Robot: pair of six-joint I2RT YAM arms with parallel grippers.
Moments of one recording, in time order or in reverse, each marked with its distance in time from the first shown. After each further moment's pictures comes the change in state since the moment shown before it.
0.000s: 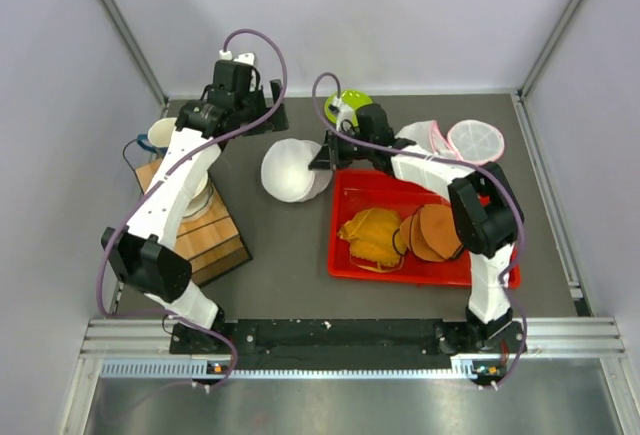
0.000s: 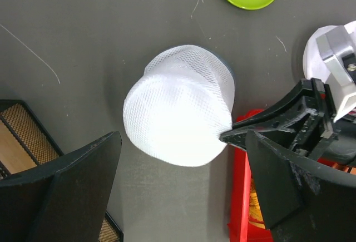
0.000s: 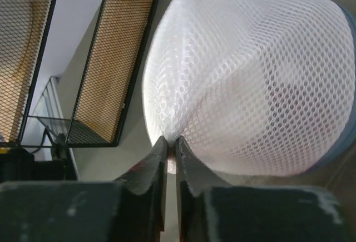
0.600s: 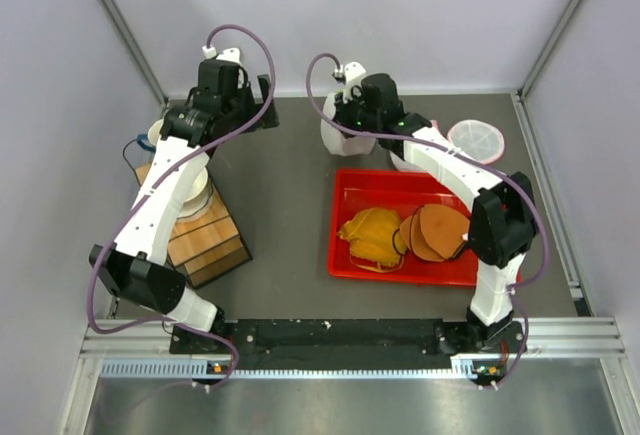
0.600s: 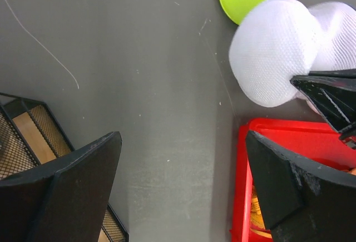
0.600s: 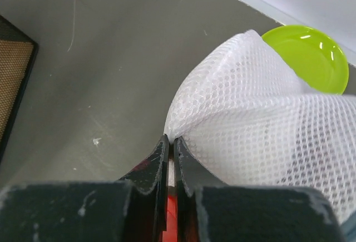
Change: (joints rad) left arm 0.013 -0.087 -0.018 0.002 -0.042 0.001; right arm 0.023 -0.091 0.233 -0.261 0.478 -0.381
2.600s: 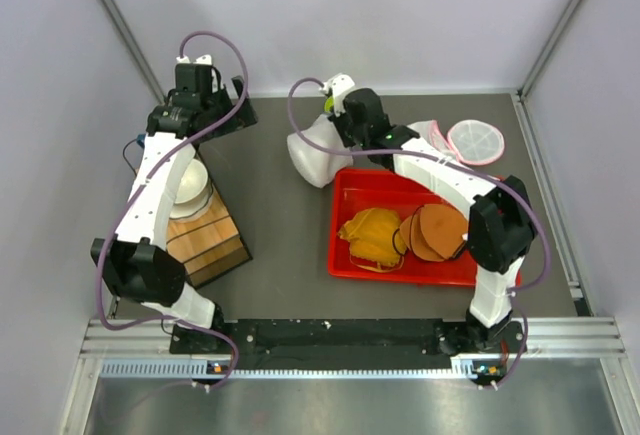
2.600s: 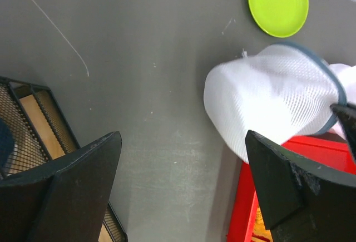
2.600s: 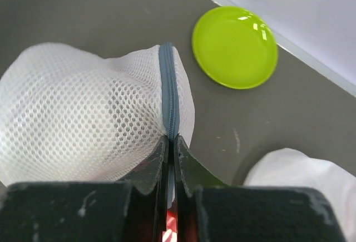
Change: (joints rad) left arm 0.184 0.027 -0.071 0.042 0.125 -0.046; right arm 0.094 -0.028 -0.070 0.005 0.344 -0.152
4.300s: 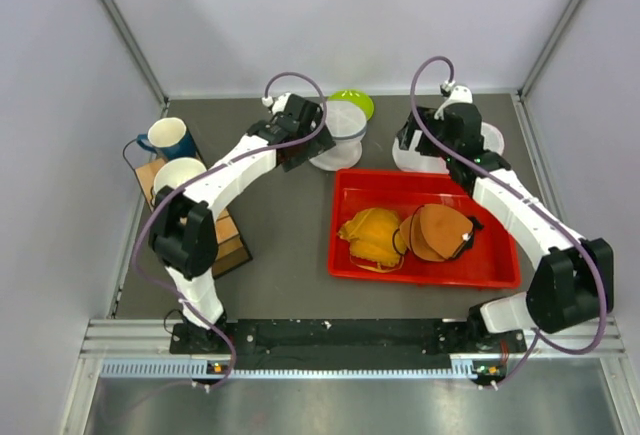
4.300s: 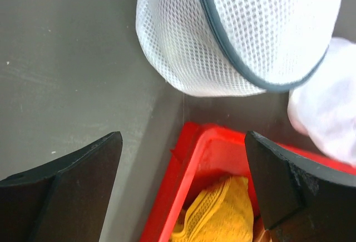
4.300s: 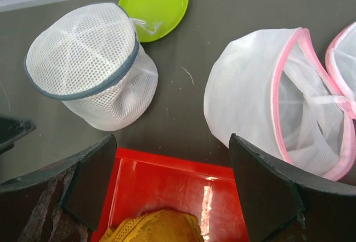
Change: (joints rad) left arm -0.404 0.245 -0.095 0.161 -0.211 -0.457; right arm -0.361 -0.450 -0.462 0.051 -0.146 0.492
